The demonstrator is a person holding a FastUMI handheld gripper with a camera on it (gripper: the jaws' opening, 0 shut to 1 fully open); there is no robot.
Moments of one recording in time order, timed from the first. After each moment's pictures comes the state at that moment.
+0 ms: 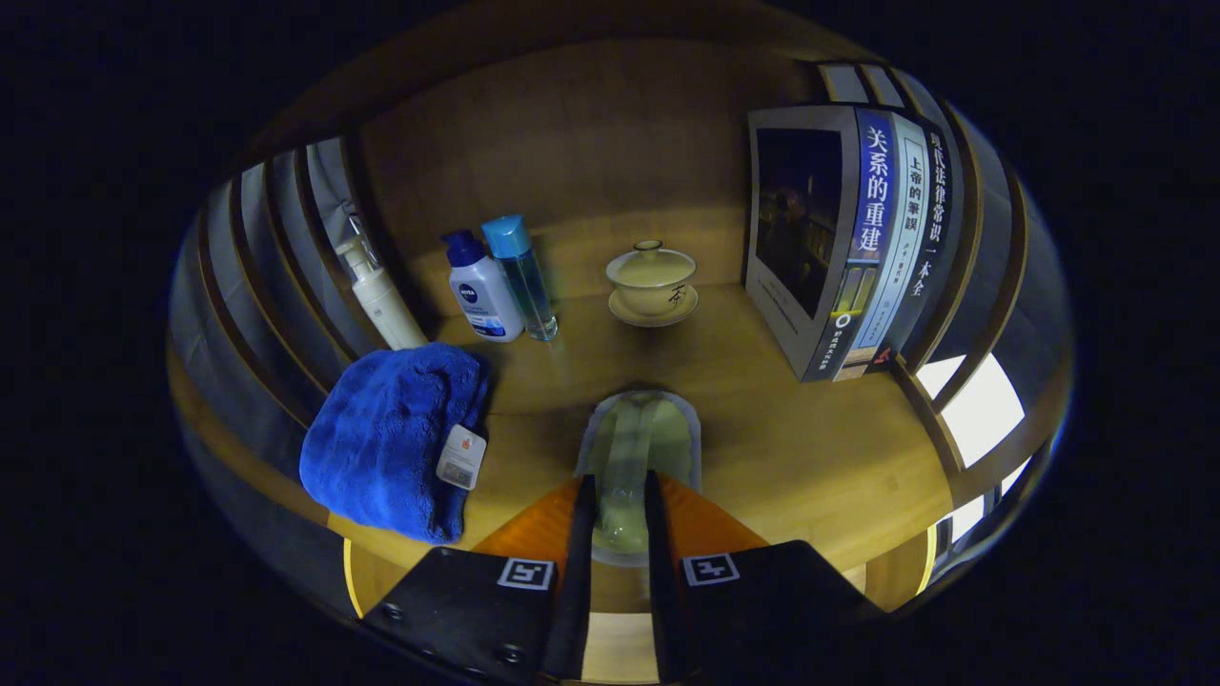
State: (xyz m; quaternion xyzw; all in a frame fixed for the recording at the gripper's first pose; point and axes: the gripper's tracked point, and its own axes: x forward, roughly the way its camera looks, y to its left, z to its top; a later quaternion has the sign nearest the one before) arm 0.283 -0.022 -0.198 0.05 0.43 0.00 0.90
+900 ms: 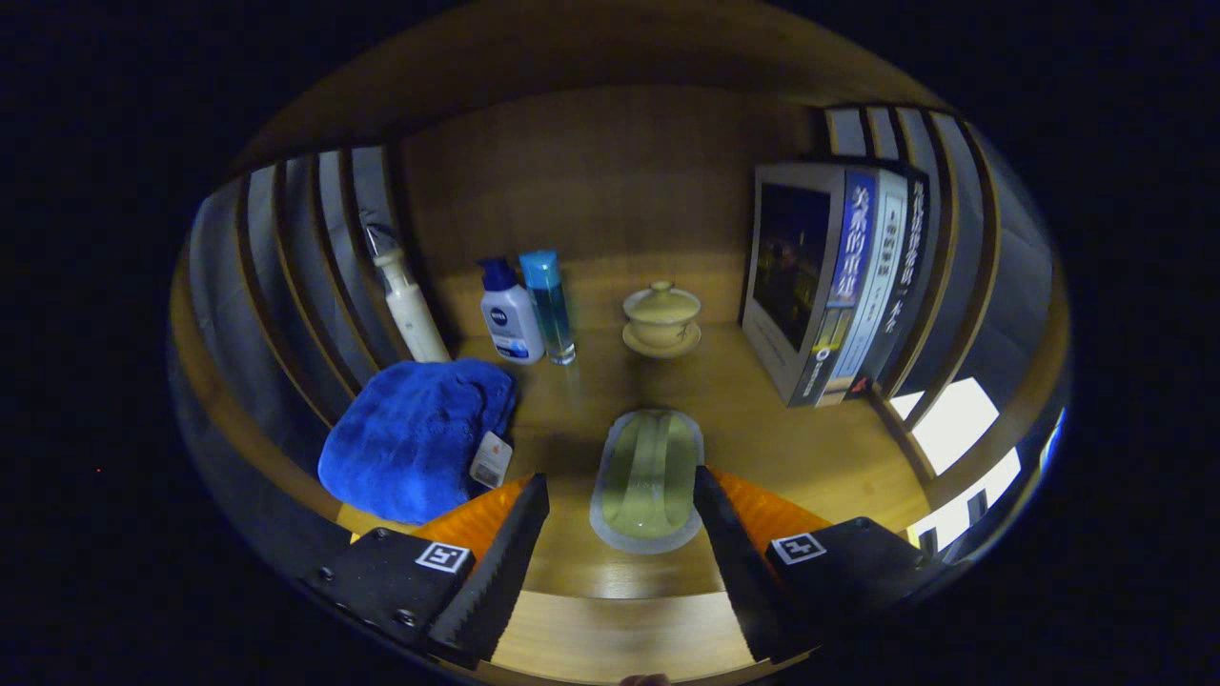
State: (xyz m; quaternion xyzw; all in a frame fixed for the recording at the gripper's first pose) arm 0.267 -0.008 -0.149 0.01 0.35 0.01 0.94
